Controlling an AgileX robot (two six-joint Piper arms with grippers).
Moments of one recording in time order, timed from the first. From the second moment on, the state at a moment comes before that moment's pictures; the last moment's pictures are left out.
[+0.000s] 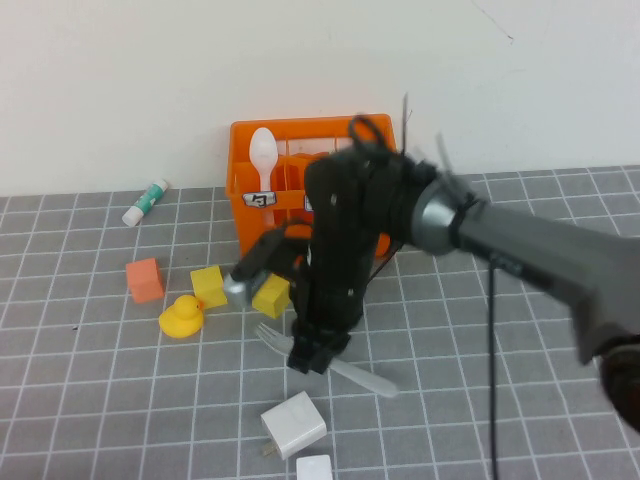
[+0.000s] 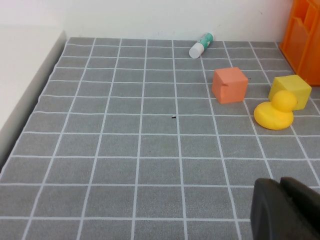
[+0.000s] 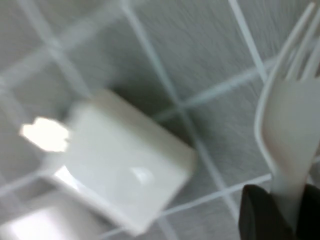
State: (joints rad) right arm 0.72 2.38 -2.04 0.17 1.28 -0.48; left arm 0.09 -0.01 0.02 -0.18 0.37 0.08
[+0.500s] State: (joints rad) right arm 0.73 1.87 -1.45 0.60 0.48 -0.78; left arm 0.09 -0.01 0.02 -0.18 0.37 0.07
